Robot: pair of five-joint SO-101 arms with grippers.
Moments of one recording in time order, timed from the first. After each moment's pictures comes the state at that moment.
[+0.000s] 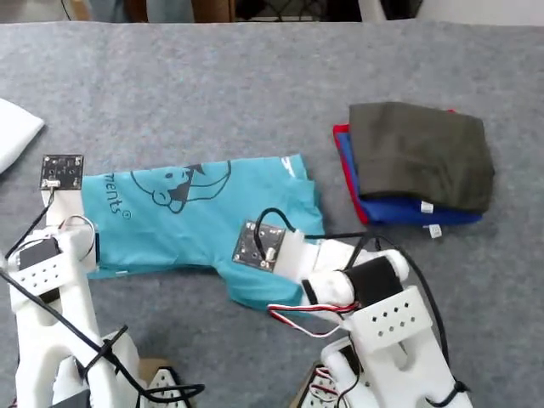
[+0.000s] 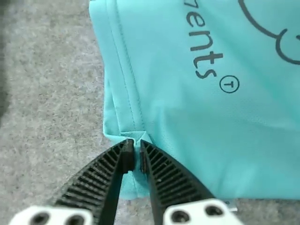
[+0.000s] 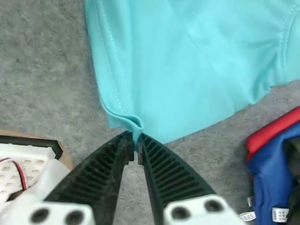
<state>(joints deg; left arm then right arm) -30.9 -40.0 63.7 45.7 -24.0 -22.3 -59.0 55.5 88.7 49.7</state>
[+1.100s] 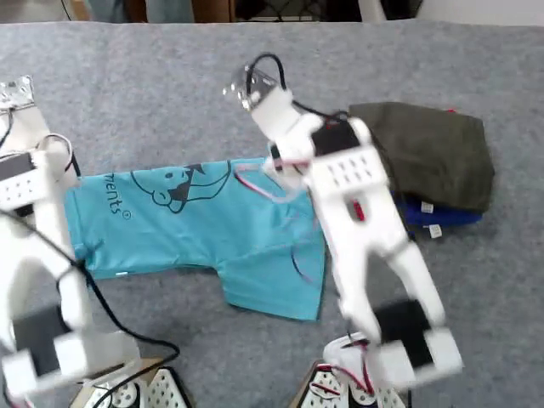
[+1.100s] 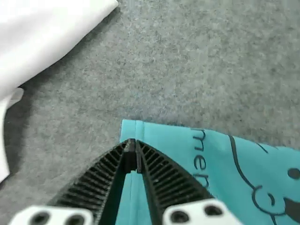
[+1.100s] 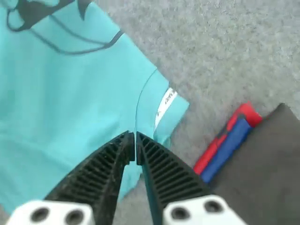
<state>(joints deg) -28.0 -4.6 23.3 45.5 -3.6 -17.8 -0.4 3.2 72.1 28.1</state>
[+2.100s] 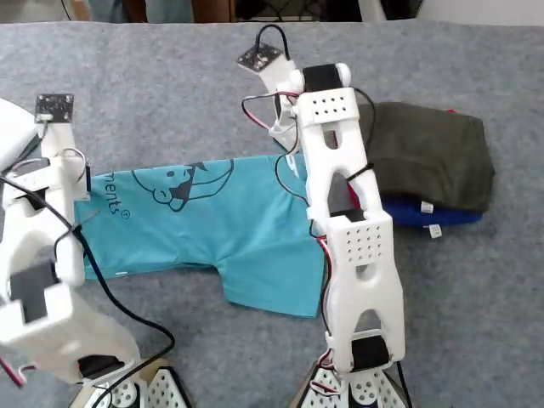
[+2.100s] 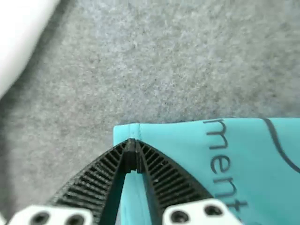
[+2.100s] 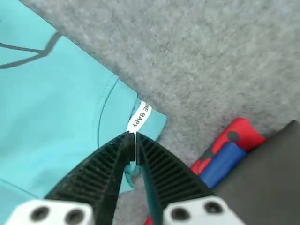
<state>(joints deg) -28.0 3.4 23.3 40.7 -19.4 -11.3 49.5 -62.3 98.6 31.5</state>
